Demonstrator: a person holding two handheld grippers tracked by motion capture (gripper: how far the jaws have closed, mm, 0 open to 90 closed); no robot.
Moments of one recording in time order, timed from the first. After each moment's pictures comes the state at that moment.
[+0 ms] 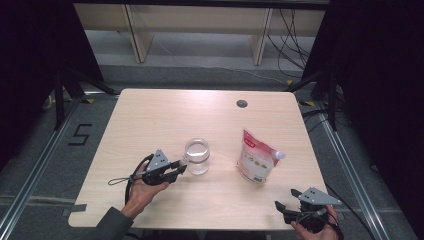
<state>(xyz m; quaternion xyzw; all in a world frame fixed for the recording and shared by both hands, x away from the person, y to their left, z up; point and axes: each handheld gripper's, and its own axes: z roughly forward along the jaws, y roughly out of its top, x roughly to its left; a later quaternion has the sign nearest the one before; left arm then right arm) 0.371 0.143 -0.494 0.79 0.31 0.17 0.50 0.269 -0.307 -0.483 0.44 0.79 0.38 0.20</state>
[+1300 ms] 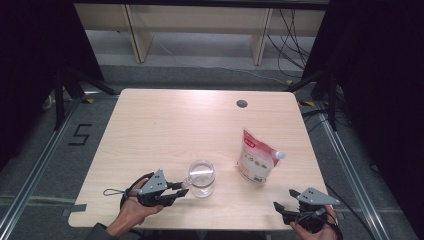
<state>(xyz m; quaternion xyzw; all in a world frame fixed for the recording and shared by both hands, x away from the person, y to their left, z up) 0.325 0.148 -0.493 0.83 0.23 0.12 0.50 0.272 -0.306 -0.485 0.42 0.80 0.38 0.20</state>
